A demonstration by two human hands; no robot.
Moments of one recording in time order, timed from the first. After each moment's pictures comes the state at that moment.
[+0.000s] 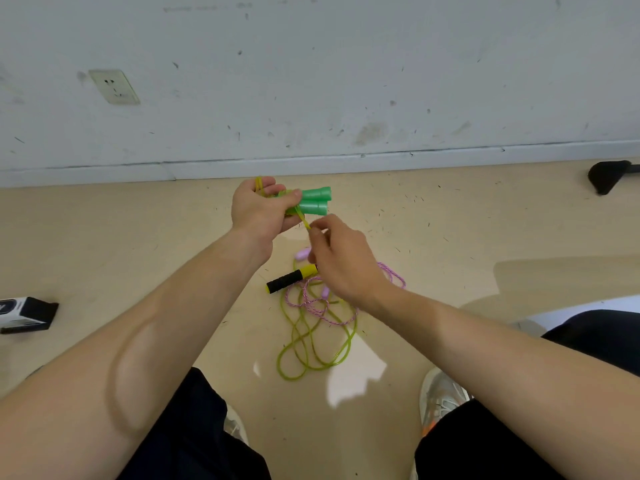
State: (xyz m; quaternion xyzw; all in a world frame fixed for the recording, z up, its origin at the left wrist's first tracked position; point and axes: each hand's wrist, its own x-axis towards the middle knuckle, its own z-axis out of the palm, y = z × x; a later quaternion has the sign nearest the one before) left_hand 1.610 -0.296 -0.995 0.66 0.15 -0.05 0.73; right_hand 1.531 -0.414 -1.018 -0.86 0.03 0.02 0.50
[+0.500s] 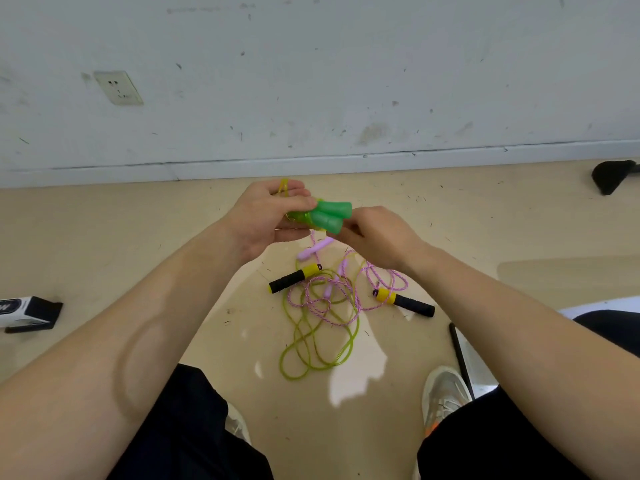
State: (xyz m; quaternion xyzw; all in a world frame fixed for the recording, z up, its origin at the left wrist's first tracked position) left_hand 1.605 -0.281 -0.973 0.69 0.04 -0.22 0.69; right_hand 1.569 -0.479 -1.021 -0.97 -0.10 0.05 0.23
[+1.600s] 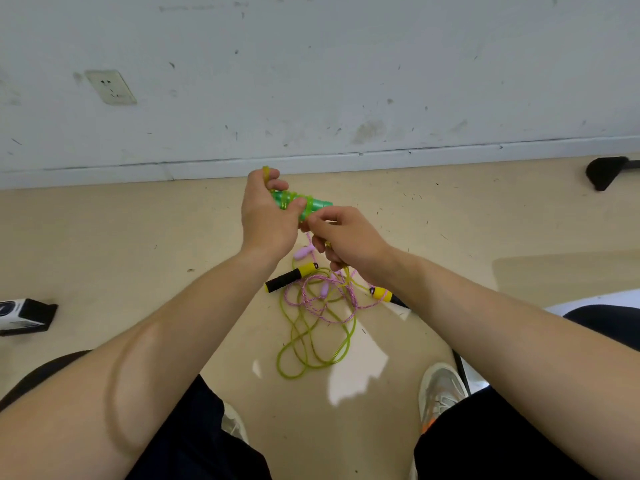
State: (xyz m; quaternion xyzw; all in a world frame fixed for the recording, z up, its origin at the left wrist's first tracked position) left_hand 1.598 -0.303 -1.012 0.82 0.02 0.07 0.57; right_hand 1.549 -0.435 -1.002 -0.74 0.06 0.13 0.66
